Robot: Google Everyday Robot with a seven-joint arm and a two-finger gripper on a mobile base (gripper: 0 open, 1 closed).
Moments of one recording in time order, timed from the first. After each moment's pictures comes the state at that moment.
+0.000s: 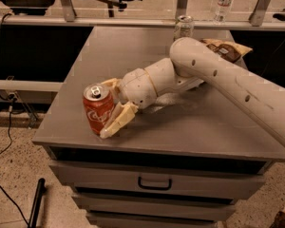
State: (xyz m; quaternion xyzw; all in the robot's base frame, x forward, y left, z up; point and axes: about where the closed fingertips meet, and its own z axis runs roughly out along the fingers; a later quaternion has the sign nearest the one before) arm 0.491 0.106 0.851 -0.69 0.42 0.46 0.37
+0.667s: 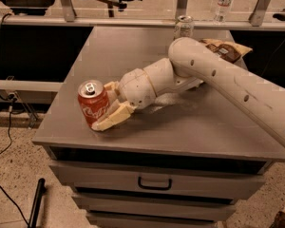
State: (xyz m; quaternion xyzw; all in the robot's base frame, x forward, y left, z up) arm 0.489 0.110 0.851 -0.69 0.42 0.46 0.37
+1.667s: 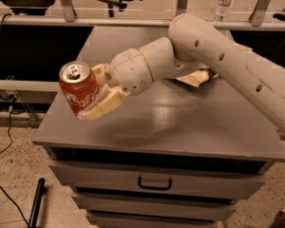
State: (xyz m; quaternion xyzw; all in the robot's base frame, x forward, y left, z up) arm 0.463 0.124 0.924 -0.70 0.38 0.45 0.40
